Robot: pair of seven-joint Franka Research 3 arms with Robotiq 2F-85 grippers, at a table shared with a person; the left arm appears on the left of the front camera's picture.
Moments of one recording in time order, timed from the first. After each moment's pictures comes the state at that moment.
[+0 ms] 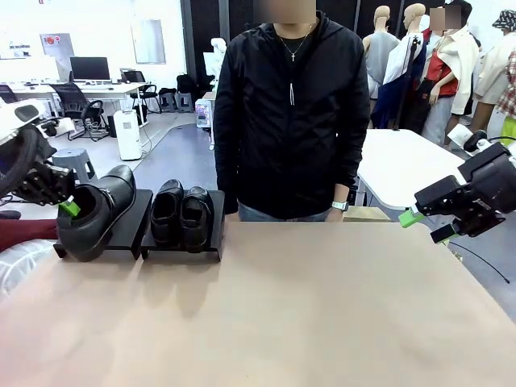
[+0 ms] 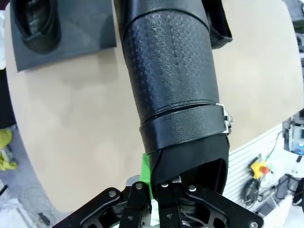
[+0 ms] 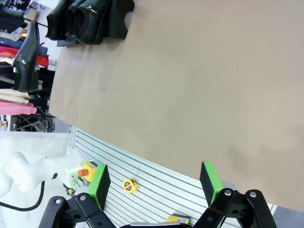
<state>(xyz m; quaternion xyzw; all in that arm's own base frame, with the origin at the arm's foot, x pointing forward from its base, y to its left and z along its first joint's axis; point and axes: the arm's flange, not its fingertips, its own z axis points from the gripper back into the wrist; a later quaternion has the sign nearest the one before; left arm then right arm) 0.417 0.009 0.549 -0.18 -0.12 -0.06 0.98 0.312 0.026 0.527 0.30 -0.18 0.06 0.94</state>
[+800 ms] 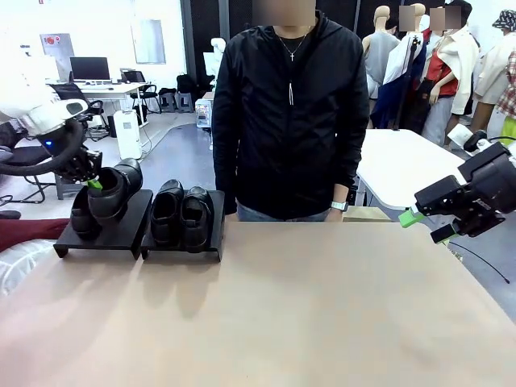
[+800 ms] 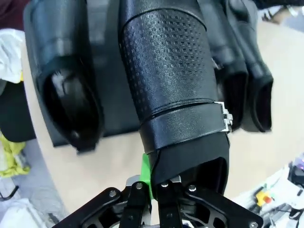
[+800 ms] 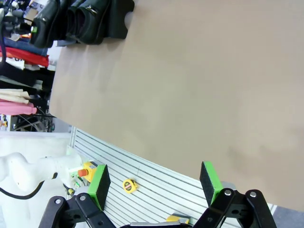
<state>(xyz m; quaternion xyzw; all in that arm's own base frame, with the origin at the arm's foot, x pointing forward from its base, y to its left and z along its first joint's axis) 0.607 0.037 0.524 -0.14 -0.10 -0.03 0.98 0.312 0.026 0.527 0.30 -0.18 0.06 0.94</state>
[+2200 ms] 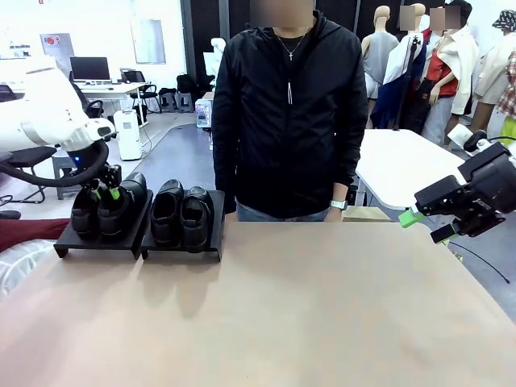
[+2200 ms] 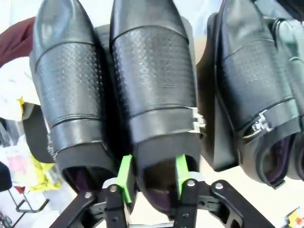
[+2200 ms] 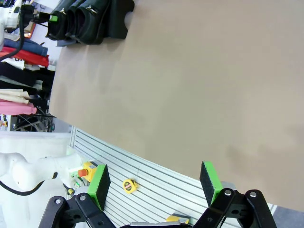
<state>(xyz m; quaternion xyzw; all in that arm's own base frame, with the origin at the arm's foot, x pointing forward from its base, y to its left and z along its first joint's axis) 0.662 0.017 0.478 -0.06 -0.13 -0.06 0.99 0.312 0.026 0.527 0.30 -0.18 0.06 0.94</state>
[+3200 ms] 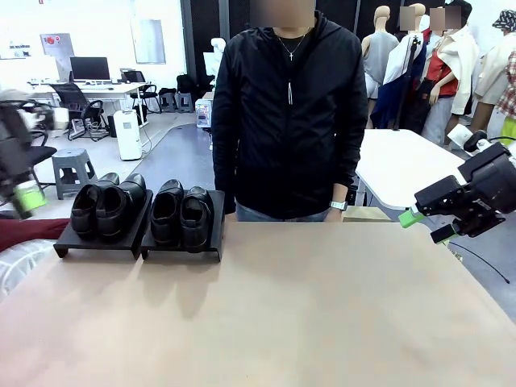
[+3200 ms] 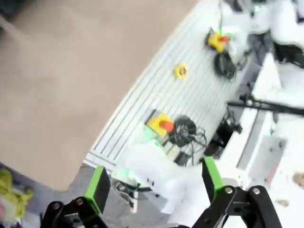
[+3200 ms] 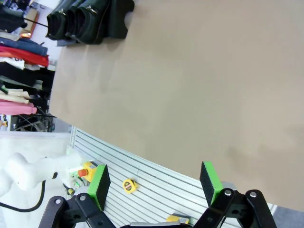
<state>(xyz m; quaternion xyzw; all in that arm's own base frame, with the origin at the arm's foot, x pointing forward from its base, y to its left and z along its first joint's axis) 0.359 0.029 0.588 -0.28 0.05 -0.37 0.89 0.312 0.026 0.527 0.30 -0.18 0.06 0.94</state>
